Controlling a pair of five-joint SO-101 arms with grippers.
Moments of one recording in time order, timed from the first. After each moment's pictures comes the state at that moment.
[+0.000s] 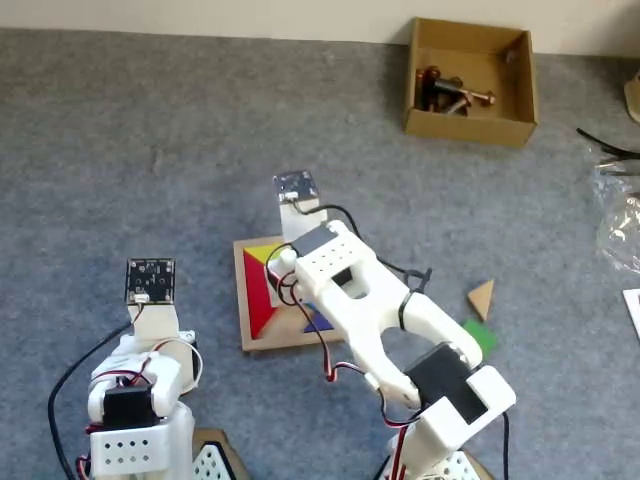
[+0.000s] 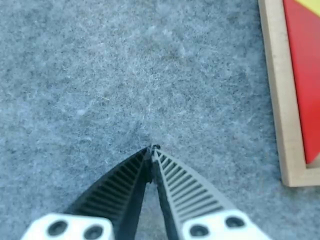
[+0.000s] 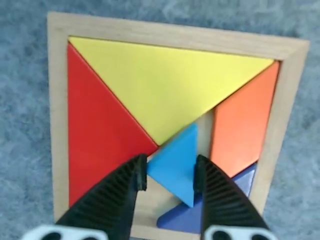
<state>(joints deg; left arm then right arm) -10.8 -103.1 96.0 75.4 2.1 -39.1 4.9 25.5 54.2 -17.7</state>
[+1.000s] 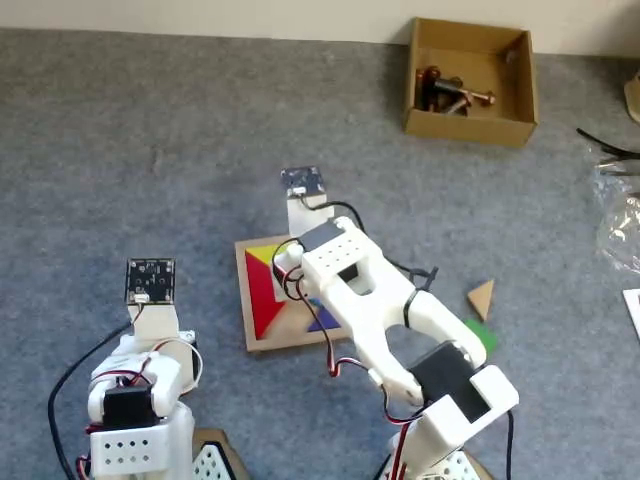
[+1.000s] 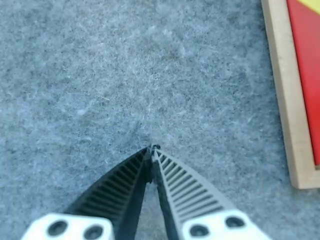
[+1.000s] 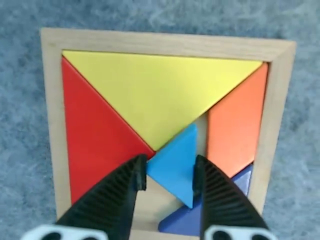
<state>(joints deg) -10.8 -103.1 96.0 75.4 2.1 -37.2 4.9 25.4 54.1 -17.6</state>
